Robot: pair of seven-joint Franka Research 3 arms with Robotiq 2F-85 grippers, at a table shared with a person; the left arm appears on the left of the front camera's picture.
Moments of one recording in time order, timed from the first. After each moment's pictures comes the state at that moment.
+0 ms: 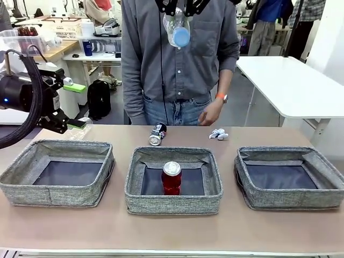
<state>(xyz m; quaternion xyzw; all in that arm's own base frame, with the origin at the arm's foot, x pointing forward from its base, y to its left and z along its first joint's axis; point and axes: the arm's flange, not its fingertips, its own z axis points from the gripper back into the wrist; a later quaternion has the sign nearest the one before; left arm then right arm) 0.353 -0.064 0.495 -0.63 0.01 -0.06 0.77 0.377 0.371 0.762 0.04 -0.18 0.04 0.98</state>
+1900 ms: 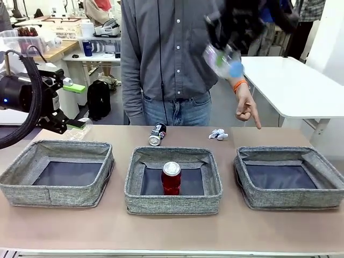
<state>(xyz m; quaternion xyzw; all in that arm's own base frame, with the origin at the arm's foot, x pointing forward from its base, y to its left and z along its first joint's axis) 0.353 -0.063 0.495 -0.63 0.01 -0.06 0.77 0.393 0.230 0.679 0.05 -0.10 0.07 0.99</state>
